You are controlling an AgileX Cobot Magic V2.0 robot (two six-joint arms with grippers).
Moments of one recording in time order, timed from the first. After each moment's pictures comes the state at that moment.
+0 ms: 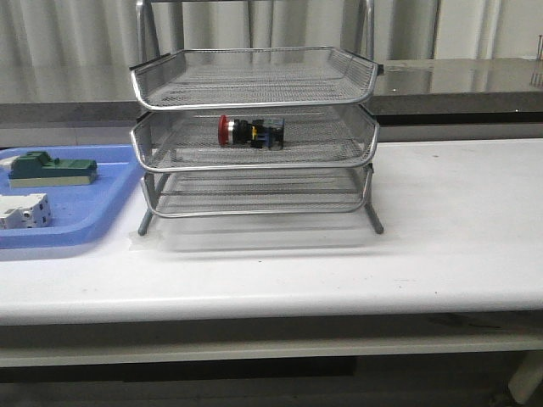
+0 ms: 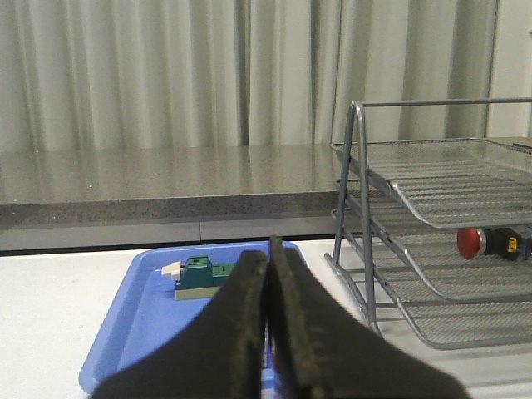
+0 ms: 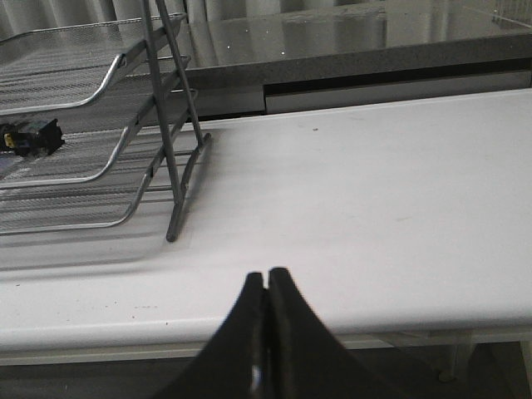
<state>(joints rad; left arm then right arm) -0.07 0.00 0.00 -0.02 -0.07 0.01 0.07 -0.01 0.03 0.00 0.16 0.11</state>
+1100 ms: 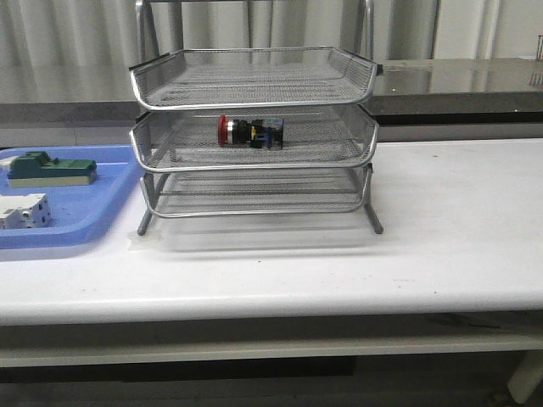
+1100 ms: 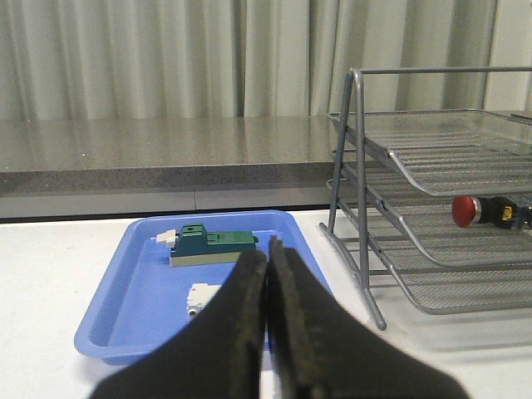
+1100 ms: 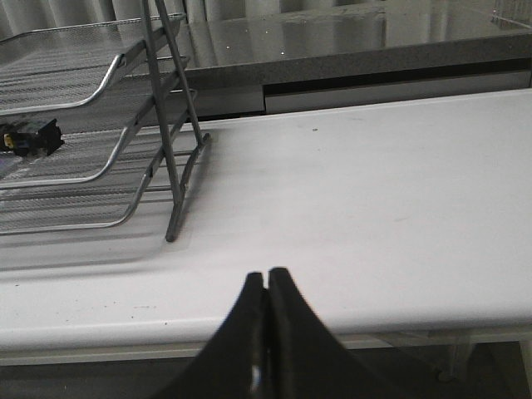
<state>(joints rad) -0.07 0.00 0.00 0.05 0.01 -0.07 0.07 -0.01 0.03 0.00 0.16 0.11</state>
